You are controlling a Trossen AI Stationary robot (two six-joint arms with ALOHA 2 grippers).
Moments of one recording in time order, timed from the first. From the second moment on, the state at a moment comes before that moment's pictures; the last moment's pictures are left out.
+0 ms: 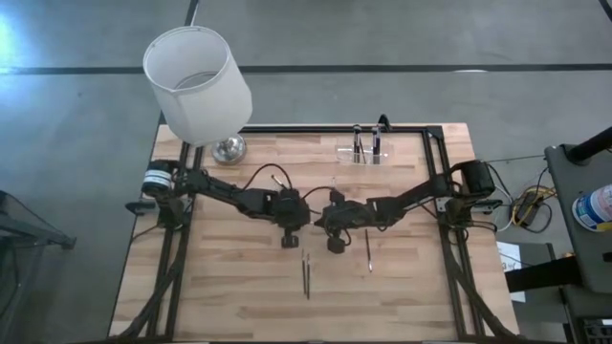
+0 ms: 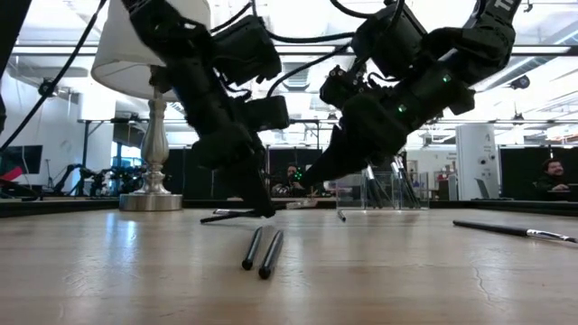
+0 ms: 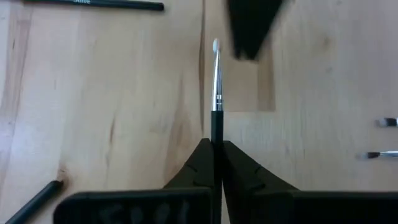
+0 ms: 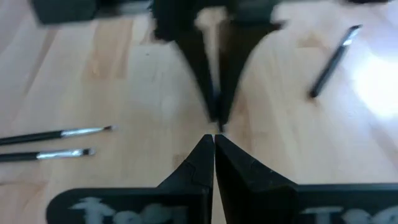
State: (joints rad) left arm -0.03 1.80 0.99 -0.15 -0.06 -0.03; right arm 0.10 1.81 0.76 0.45 0.13 0.13
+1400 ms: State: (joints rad) left arm -0.03 1.50 0.49 1.06 -0.05 -0.09; right arm 0.14 1.71 0.60 1.24 0.27 0.06
